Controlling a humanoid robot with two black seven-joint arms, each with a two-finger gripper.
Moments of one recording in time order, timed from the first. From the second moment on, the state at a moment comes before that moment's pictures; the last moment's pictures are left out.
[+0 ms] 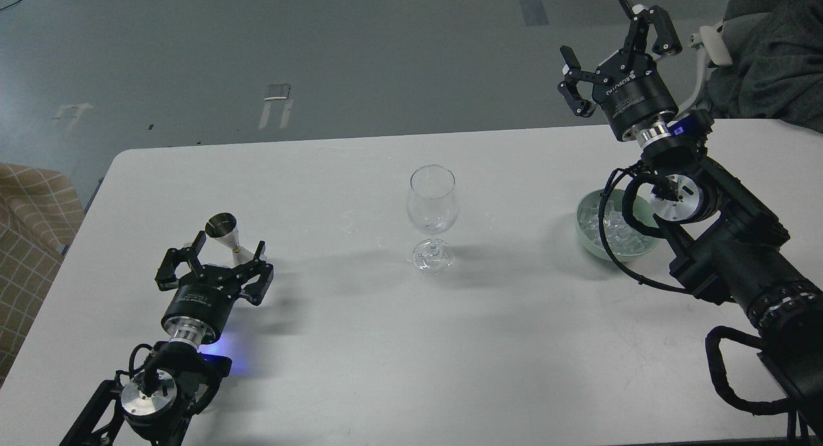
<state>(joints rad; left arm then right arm) 0.02 0.11 -1.44 -1.21 -0.16 -0.23 0.00 0.79 -0.09 1.13 0.56 -0.42 0.48 0.39</state>
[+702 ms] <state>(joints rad) -0.06 0.11 -1.44 -1.08 -0.11 -0.24 -0.01 0.79 -0.09 1.13 0.56 -0.42 0.48 0.39</state>
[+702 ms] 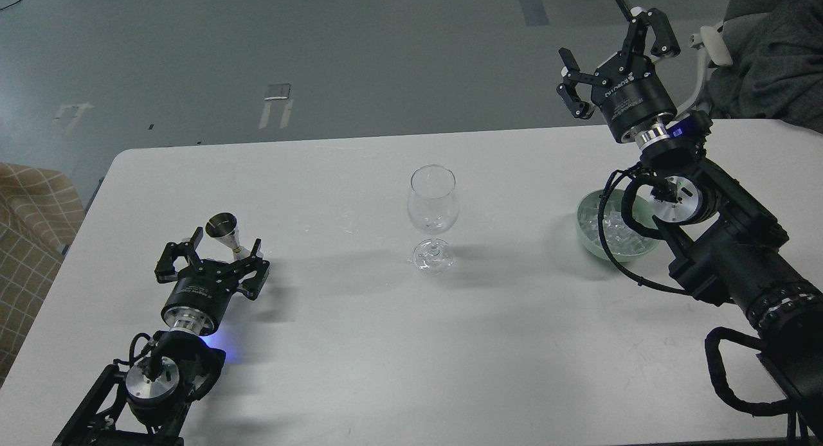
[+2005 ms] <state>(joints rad) -0.08 0.10 -1.44 -1.05 -0.05 -0.30 0.01 0.79 -0.10 1.13 0.56 -0.42 0.46 0.39</state>
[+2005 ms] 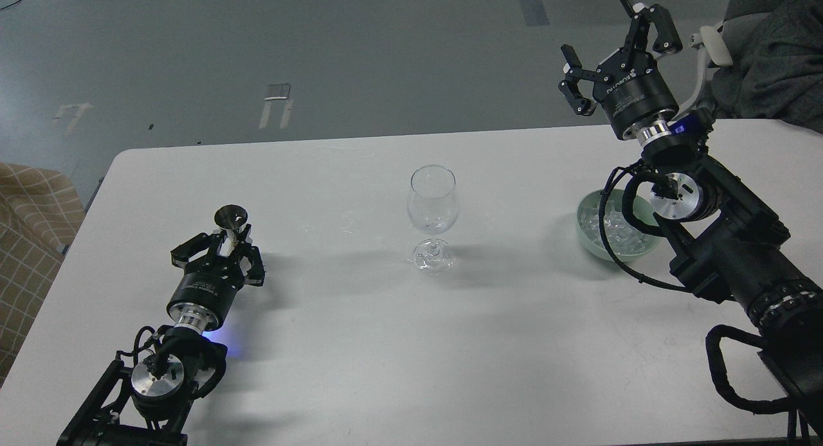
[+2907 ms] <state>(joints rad) -0.14 0.07 -1.45 -1.25 -0.06 -0.17 0.15 0.80 -0.09 1.12 0.56 -0.42 0.46 0.39</state>
